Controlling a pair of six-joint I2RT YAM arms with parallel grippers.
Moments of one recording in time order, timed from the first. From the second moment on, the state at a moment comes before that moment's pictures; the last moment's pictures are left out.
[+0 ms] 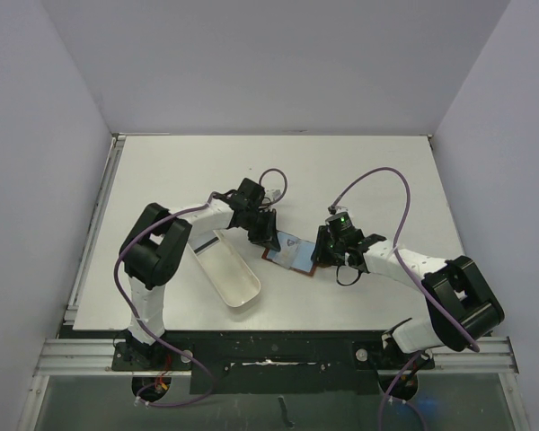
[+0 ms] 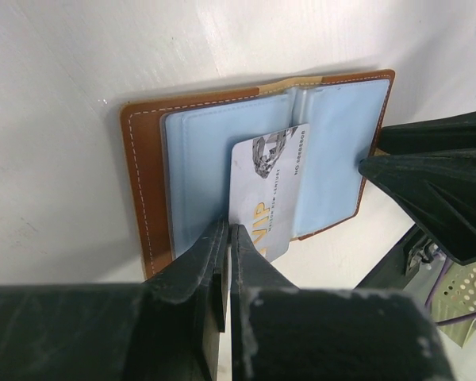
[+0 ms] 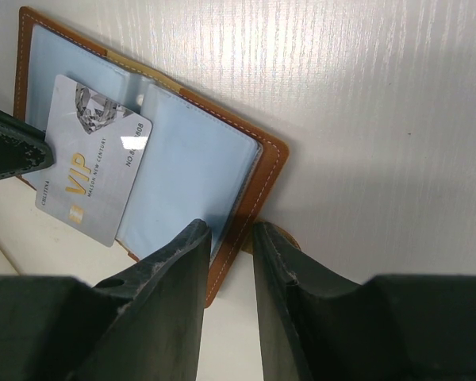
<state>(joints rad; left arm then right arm) -0.61 2.00 1.27 -0.33 0.50 -0.48 0.52 1.42 0.65 -0.19 0.01 0.60</state>
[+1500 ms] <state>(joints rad) -0.67 2.00 1.23 -0.16 0.50 -0.60 0.52 1.43 0.64 -0.16 0.02 0.63</state>
